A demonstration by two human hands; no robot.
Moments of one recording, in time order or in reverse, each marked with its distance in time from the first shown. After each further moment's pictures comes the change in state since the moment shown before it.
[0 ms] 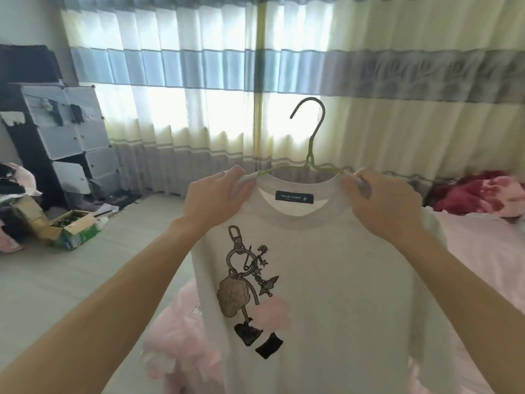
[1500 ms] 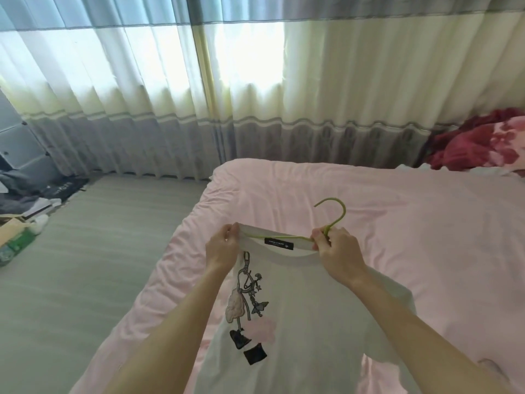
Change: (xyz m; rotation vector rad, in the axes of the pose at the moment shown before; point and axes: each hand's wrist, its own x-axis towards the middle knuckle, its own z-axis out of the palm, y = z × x) left_hand 0.138 0.024 0.479 -0.652 -0.379 -0.826; right_hand 0.177 0.278 0.317 0.402 -0.361 0.381
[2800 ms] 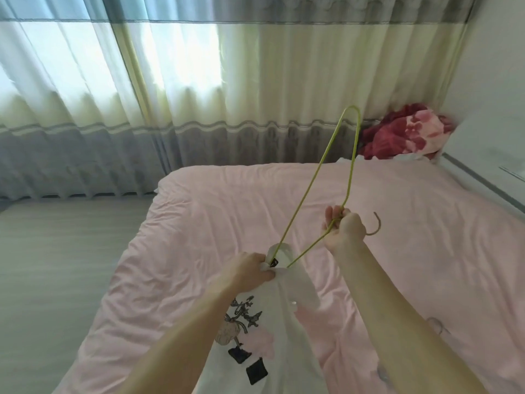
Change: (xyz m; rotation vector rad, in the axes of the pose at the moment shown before) left_hand 0.007 0.010 0.103 0.638 -0.748 0.321; right_hand 0.050 0.006 -0.051 1.459 0.669 0.742
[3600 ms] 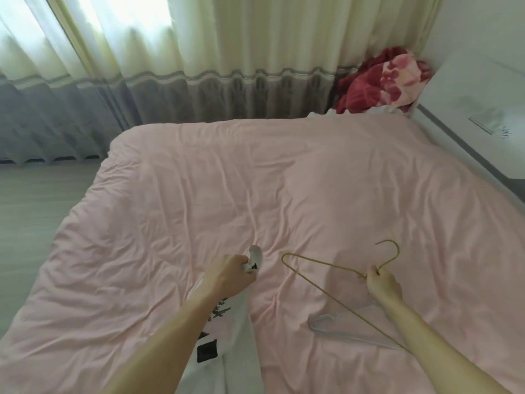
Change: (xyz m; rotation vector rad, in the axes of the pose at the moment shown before) left_hand -0.009 0.140 0.138 0.025 -0.001 -0.058; right_hand 0.150 -0.118 -0.354 -1.529 0.267 -0.083
